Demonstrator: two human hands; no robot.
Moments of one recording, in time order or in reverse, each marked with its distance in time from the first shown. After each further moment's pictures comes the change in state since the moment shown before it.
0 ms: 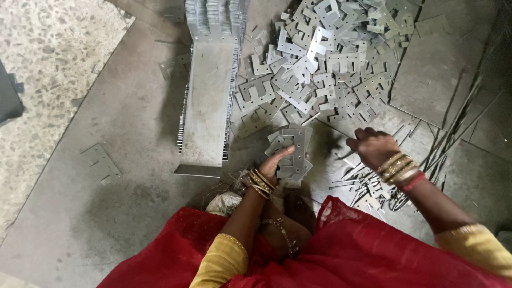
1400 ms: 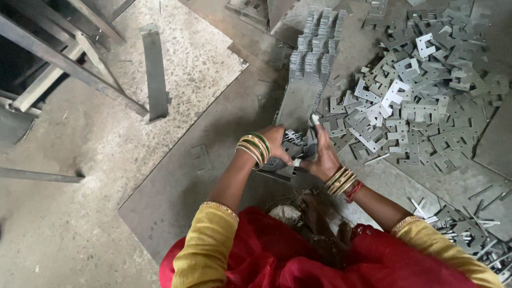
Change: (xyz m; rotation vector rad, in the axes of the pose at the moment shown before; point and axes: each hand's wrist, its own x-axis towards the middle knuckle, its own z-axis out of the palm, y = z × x) left_hand -0.170 0.310 0.030 1.814 0.300 0.100; right_hand 0.049 -0.226 -0.146 1.193 0.954 -0.623
